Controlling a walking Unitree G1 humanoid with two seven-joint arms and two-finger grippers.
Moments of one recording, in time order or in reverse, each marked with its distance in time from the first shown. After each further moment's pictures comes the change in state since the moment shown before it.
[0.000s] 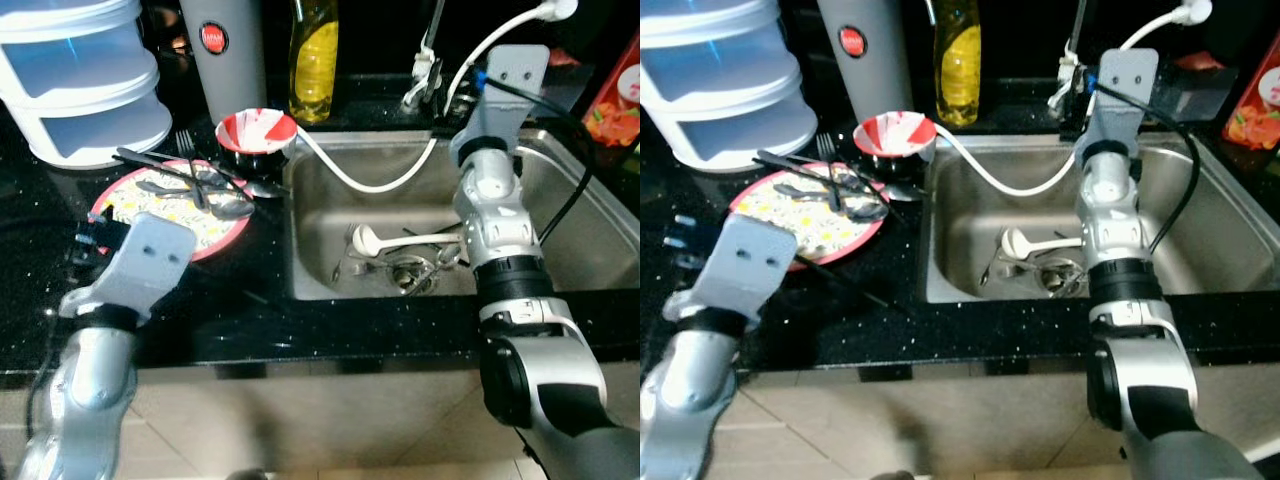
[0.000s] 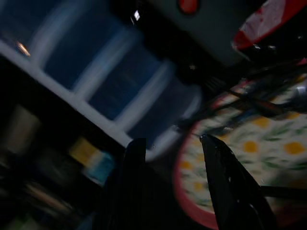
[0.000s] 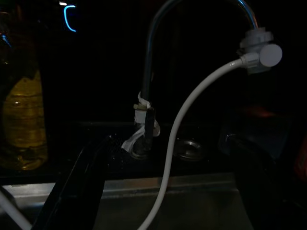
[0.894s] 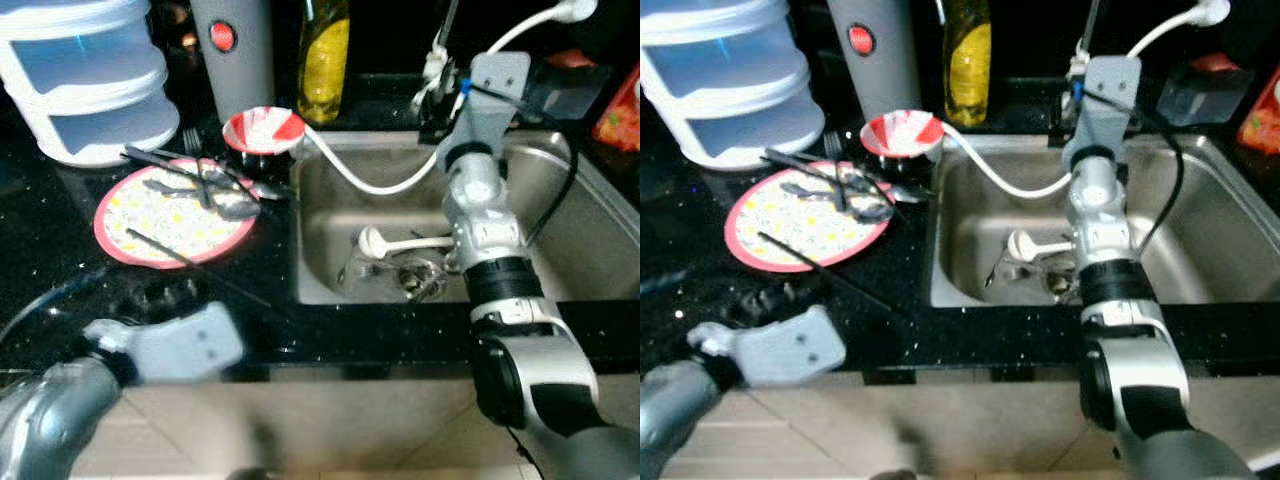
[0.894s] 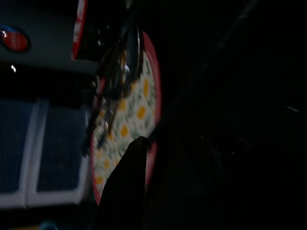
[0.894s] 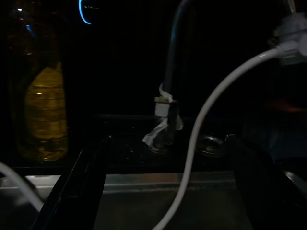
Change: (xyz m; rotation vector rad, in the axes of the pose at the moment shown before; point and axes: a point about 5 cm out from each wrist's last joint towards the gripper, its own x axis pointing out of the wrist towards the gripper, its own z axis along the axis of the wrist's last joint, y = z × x) left arm -0.011 -0.034 -0.013 0.308 -0.071 -0.663; right arm -0.001 0.012 -0.006 0.015 0.028 0.033
